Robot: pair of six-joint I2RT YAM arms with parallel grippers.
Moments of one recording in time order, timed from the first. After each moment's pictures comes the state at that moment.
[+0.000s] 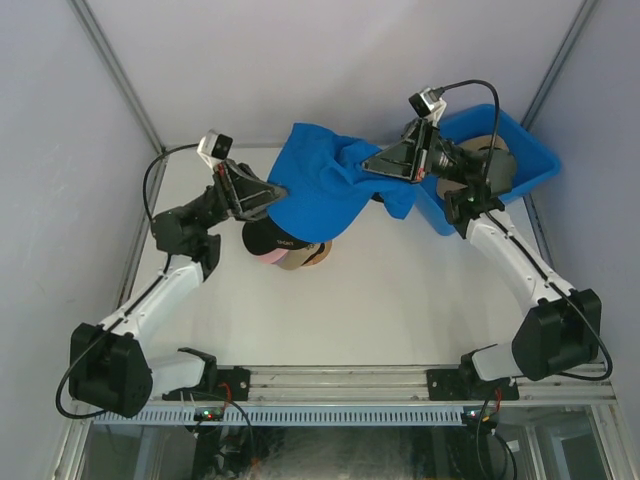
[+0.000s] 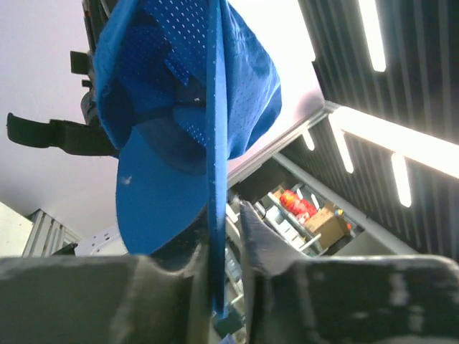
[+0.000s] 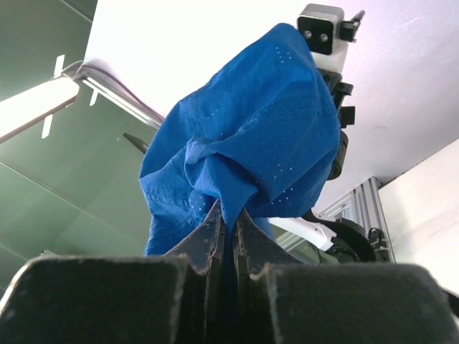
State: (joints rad) left arm -0.30 1.21 0.86 1.24 0.91 -1.93; right arm 0.30 1.40 1.23 0.91 -1.10 1.71
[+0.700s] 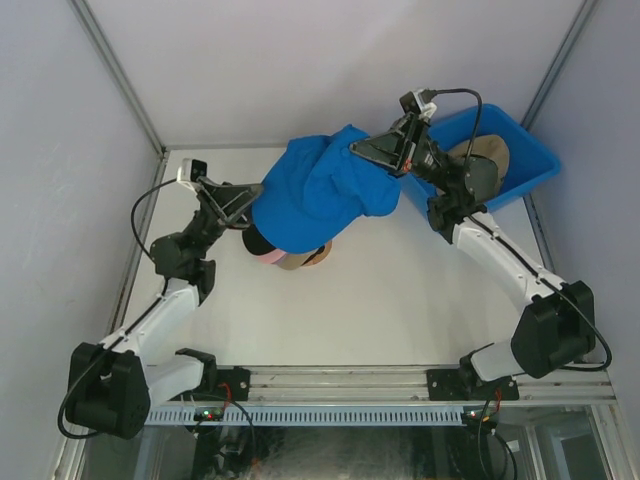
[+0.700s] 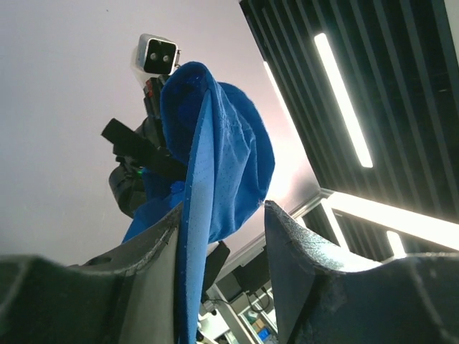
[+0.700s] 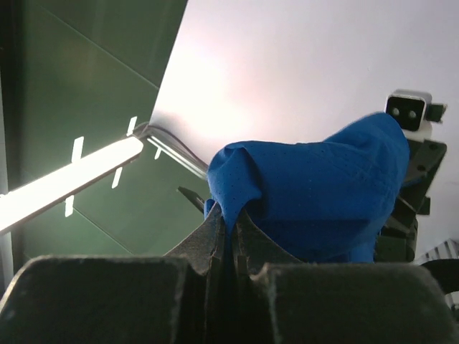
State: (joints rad) left arm -0.24 1.10 0.61 1.29 0.62 -1.92; right arm 0.40 1.42 1.19 1.04 -0.81 1.86
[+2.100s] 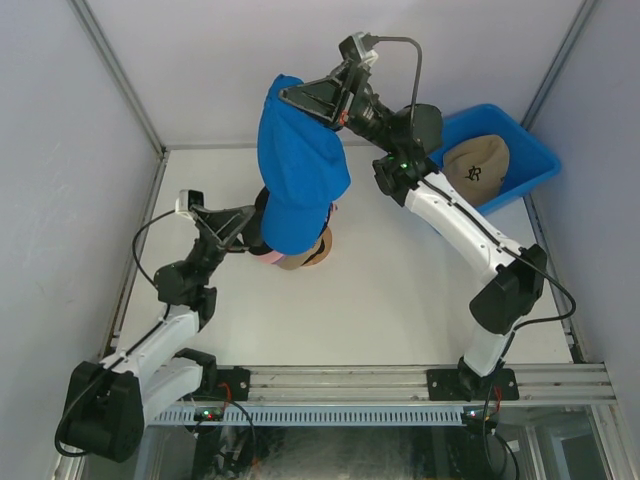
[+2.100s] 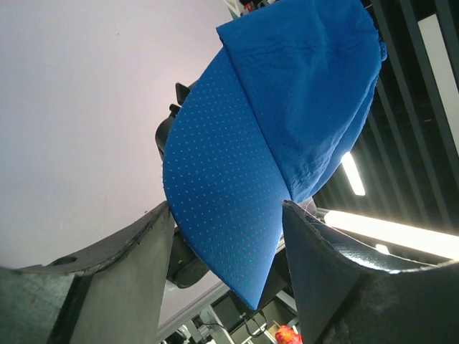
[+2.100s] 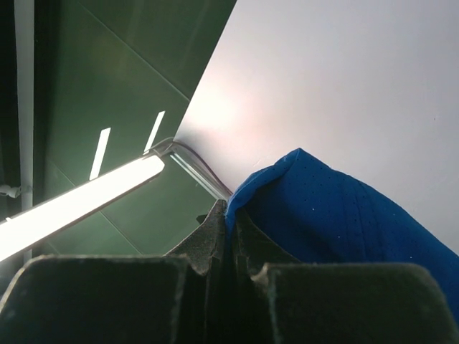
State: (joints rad) left arm -0.27 0.97 0.38 1.32 0.48 -1.89; right arm 0.65 1.74 1.82 0.75 -0.63 1.72
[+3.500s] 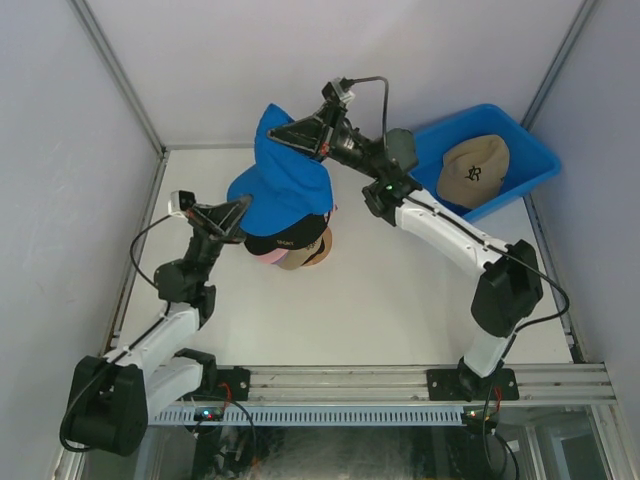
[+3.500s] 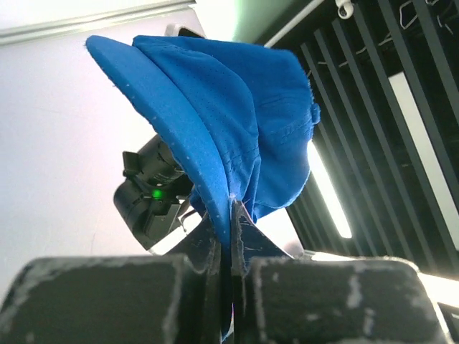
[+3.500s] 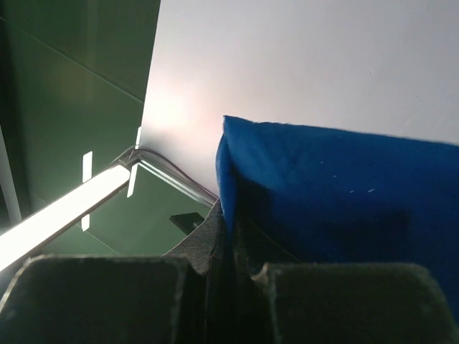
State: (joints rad) left arm -0.24 1.01 0.39 1.35 0.36 -1.95; right arm 0.68 1.76 1.62 0.78 -0.61 1.71
